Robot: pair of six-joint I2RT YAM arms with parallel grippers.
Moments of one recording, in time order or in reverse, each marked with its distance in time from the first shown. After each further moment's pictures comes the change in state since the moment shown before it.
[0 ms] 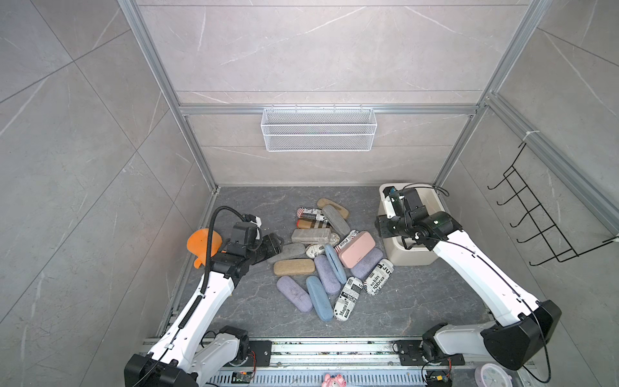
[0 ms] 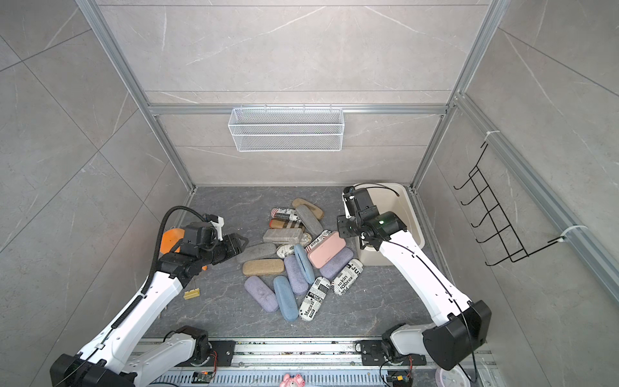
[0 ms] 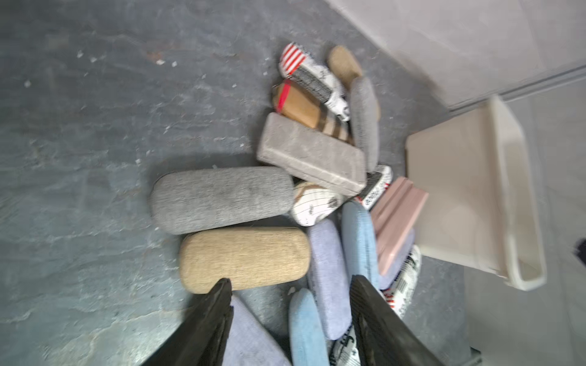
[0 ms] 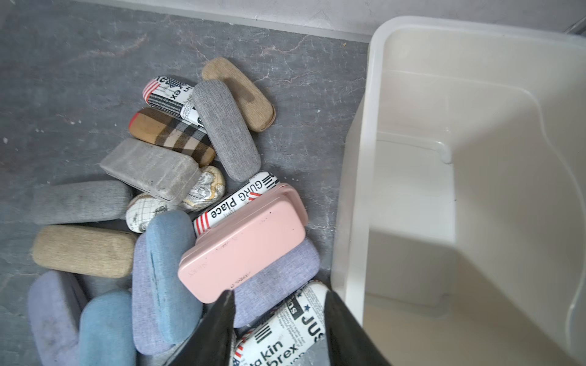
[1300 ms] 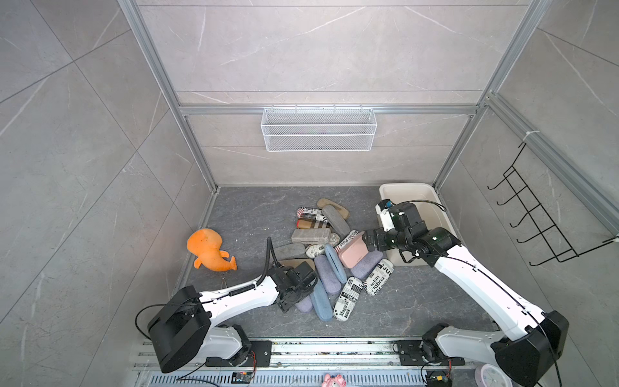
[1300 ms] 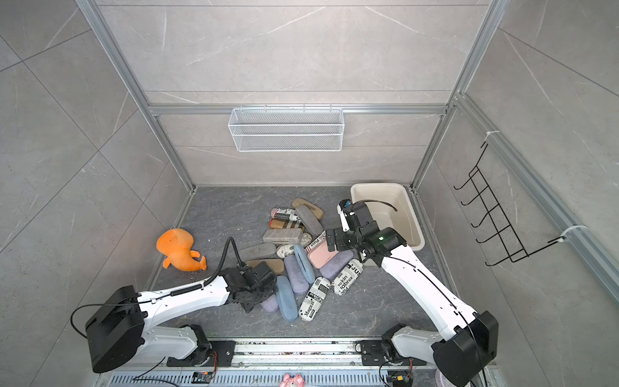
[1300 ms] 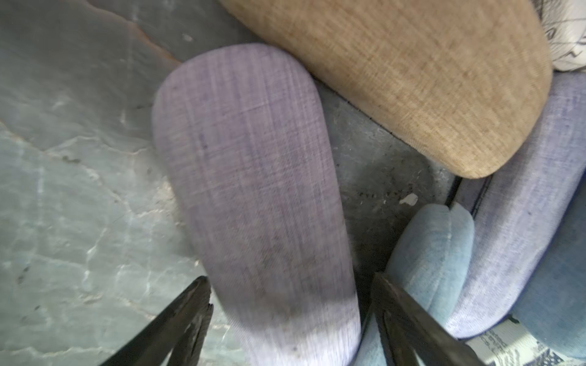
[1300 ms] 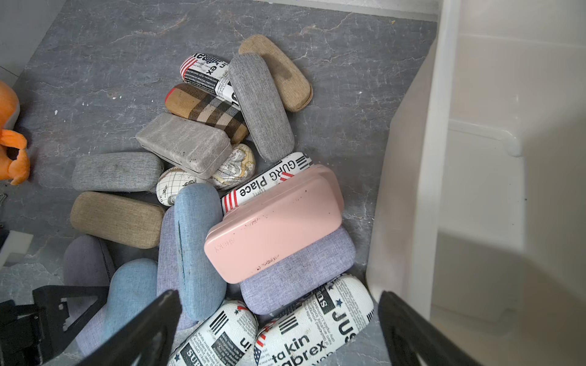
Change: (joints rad) left arm -0.654 0.312 -0.136 -0.066 -0.323 -0.822; right arm 0.040 -0.099 -0.189 0.119 -0.090 0.005
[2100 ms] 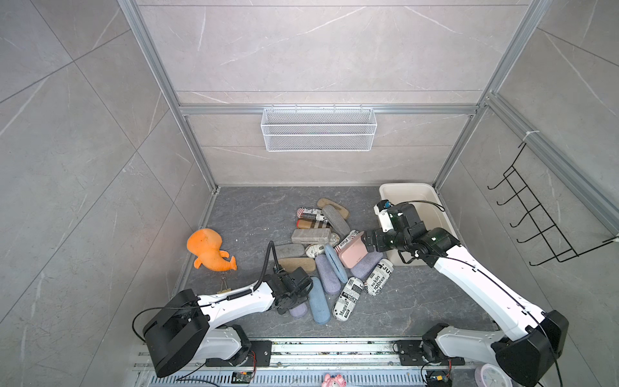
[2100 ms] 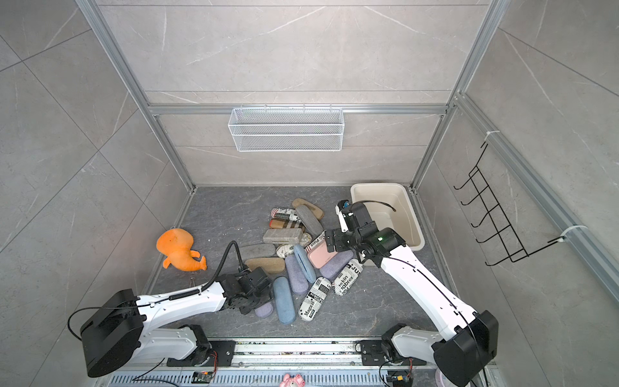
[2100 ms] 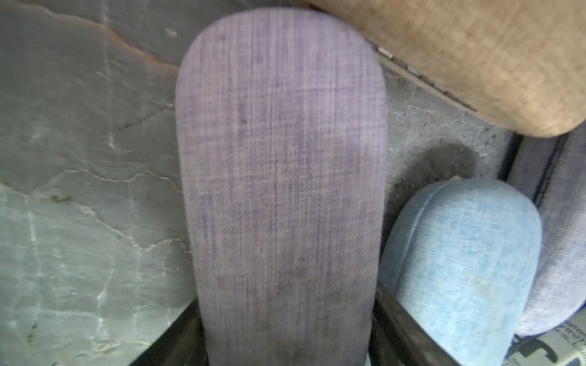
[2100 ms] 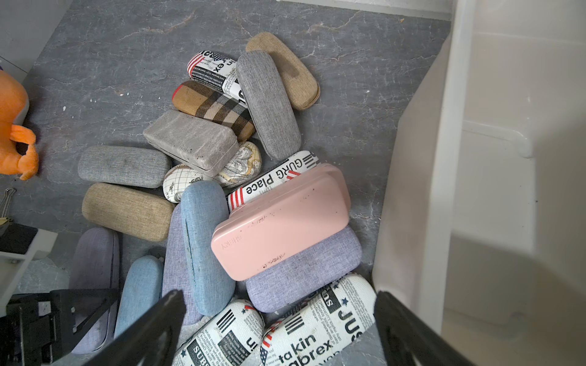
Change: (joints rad) left arm 0.011 -0.046 -0.098 0.058 0.021 0.167; right arm 0.015 0.000 0.000 -0.001 -0.008 0.005
